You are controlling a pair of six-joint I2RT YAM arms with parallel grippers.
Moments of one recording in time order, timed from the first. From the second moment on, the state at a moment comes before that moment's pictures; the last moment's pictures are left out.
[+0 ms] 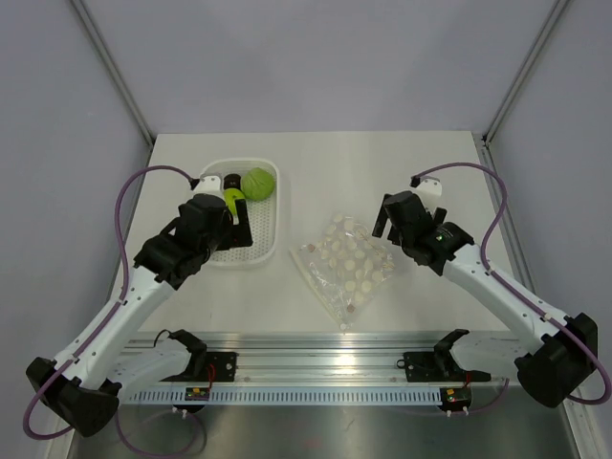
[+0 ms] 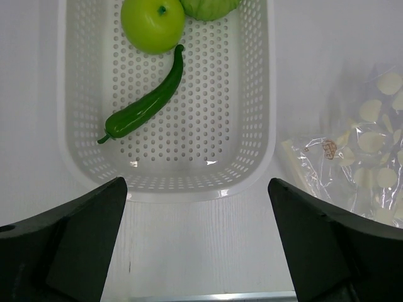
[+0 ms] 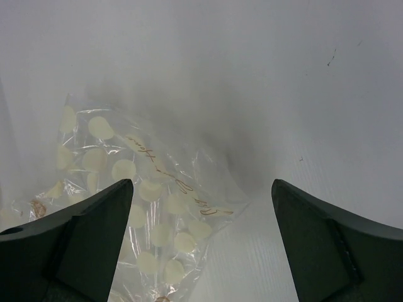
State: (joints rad) left arm -0.54 0.96 1.02 -0.75 -0.36 -0.44; right arm 0.60 1.17 1.01 -0.65 0.55 0.69
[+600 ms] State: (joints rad) left arm -0.59 0.99 1.02 -0.76 -0.26 -0.44; right arm 0.34 1.15 0.89 -0.65 0.20 0.60
